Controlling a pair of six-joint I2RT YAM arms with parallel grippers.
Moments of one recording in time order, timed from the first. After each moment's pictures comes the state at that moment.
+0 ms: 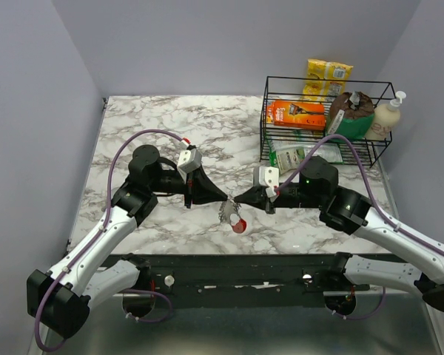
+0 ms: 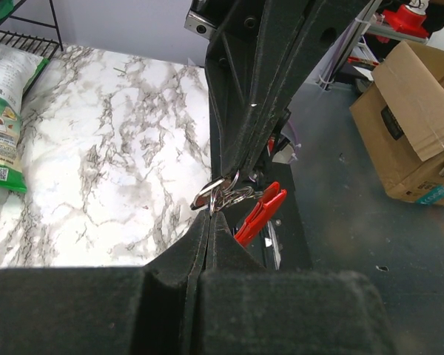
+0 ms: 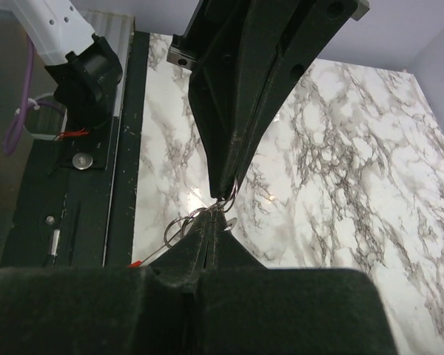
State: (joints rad) left arm -0.49 0.96 0.79 0.10 1.16 -0.18; right arm 0.95 0.98 1.00 -0.23 -0.49 -0.38
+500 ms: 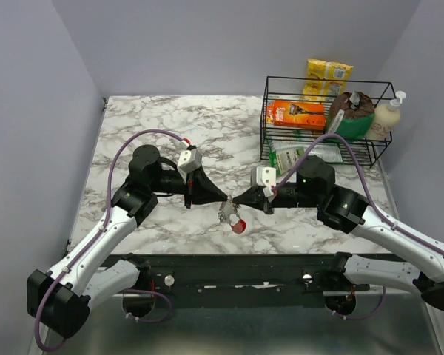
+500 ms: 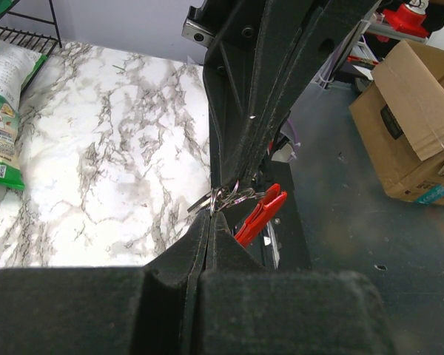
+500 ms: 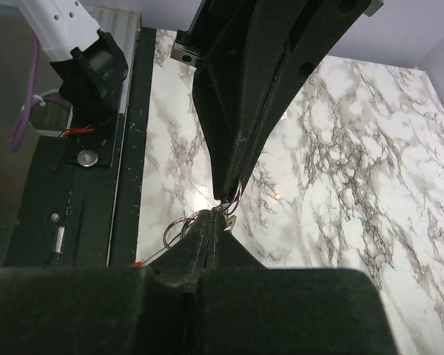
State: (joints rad) left arm -0.49 0.96 0.79 0.09 1.16 -0.18; right arm 0.95 1.00 1.00 -0.23 -0.51 -0.37
